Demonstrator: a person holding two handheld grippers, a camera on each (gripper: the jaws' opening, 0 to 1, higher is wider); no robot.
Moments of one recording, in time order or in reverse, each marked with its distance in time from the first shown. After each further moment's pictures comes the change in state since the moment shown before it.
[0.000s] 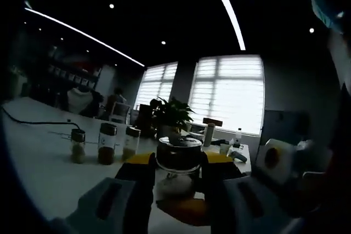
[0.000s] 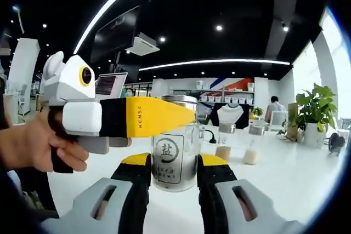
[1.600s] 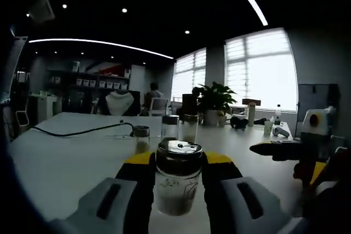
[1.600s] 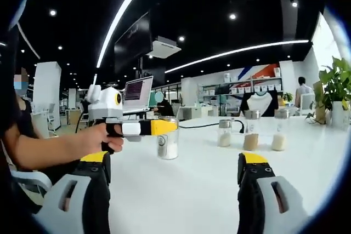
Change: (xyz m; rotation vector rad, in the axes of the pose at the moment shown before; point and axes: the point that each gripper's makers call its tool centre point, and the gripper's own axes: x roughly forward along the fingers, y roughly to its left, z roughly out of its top) left arm -0.054 0.116 -0.011 0.160 0.096 0.276; right arm -0.028 0.019 -0.011 0.131 0.010 0.288
